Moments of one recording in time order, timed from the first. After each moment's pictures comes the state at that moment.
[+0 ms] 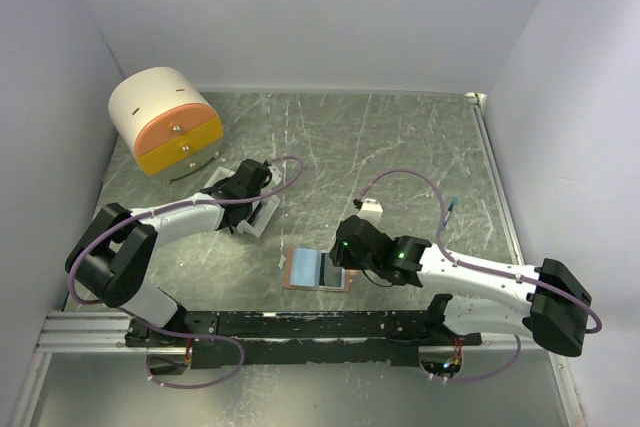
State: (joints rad) left arm -0.61 1.54 0.79 -0.13 -0.60 0.47; right arm 1.06 1.10 0.59 -0.36 0.33 0.96
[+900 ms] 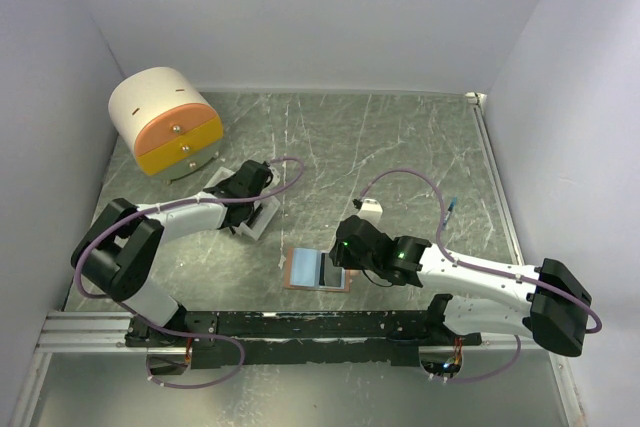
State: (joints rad) left arm -0.61 1.58 0.79 -0.12 -0.65 0.48; right arm 1.06 1.10 0.59 -0.36 0.33 0.96
